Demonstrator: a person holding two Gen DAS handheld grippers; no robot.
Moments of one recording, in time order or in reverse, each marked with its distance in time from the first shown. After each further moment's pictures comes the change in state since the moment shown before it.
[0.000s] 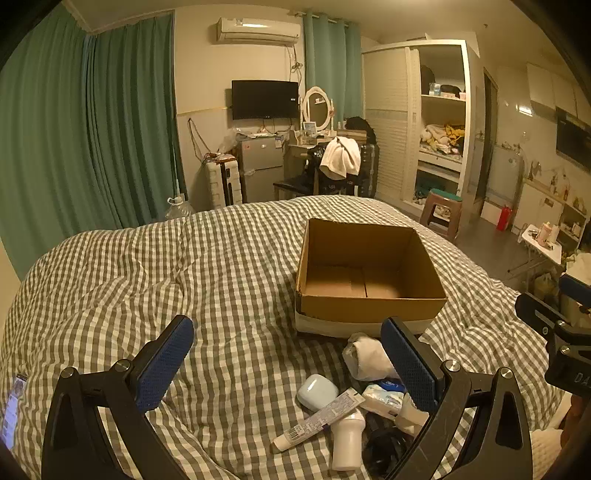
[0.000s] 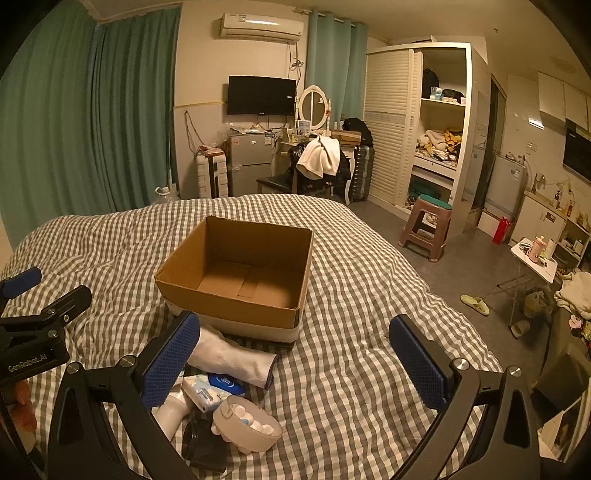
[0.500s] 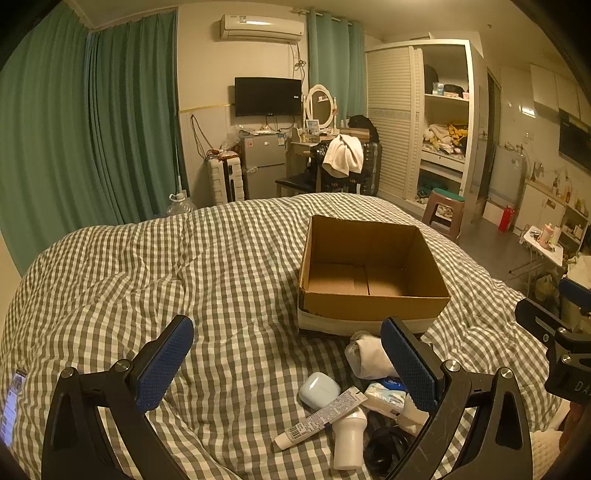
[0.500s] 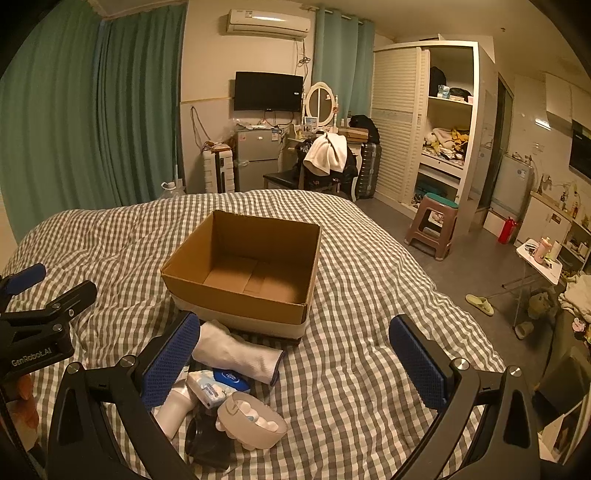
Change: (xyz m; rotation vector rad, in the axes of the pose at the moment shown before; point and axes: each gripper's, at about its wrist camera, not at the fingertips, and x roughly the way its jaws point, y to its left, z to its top) left arm 0.001 0.003 0.000 -0.010 0.006 0.004; right arm 0.002 0.006 -0.001 -0.015 0.014 0.024
